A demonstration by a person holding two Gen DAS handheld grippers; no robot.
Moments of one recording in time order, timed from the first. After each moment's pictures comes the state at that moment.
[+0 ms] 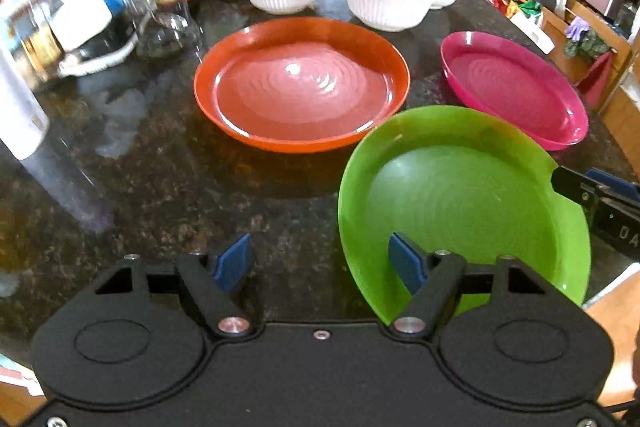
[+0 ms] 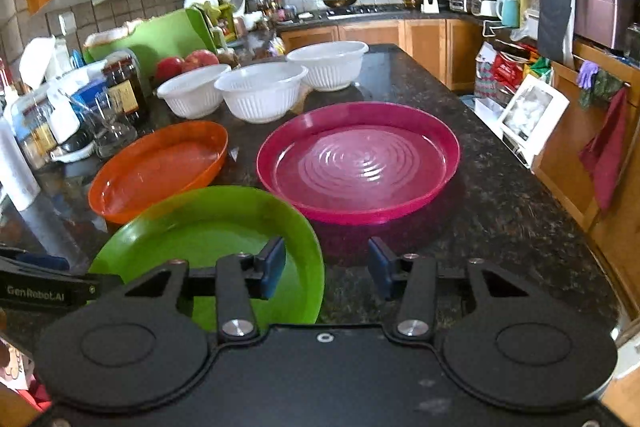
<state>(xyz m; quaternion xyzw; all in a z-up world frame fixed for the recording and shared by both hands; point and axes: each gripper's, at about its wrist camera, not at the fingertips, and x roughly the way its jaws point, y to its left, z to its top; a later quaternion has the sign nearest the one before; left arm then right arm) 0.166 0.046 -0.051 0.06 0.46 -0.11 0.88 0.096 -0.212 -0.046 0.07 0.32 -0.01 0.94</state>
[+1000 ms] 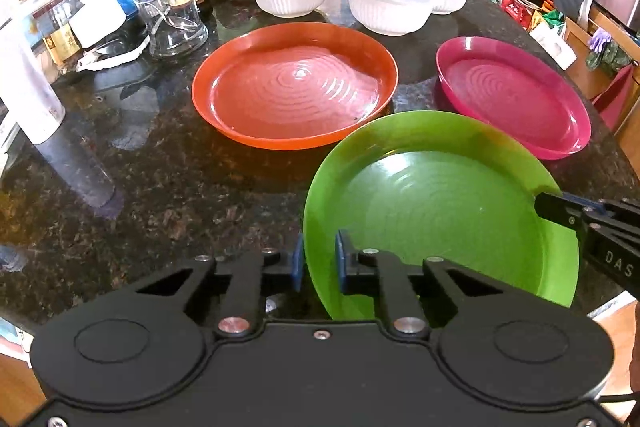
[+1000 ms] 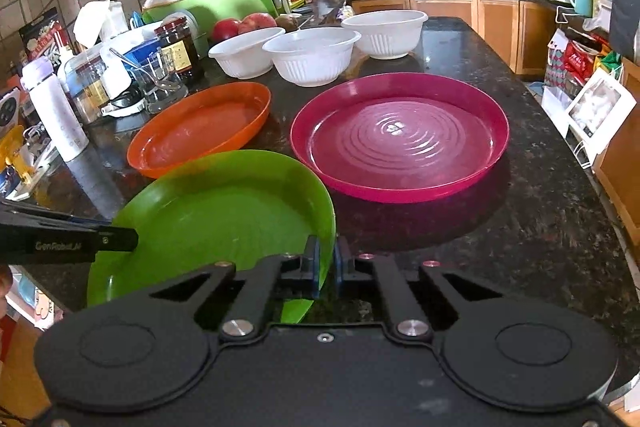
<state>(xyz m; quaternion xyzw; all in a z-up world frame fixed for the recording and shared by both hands) 0.151 0.019 -0.049 0.05 0.45 -0.06 0.89 0.111 -0.228 -0.060 0.06 0.37 0.11 0.92</state>
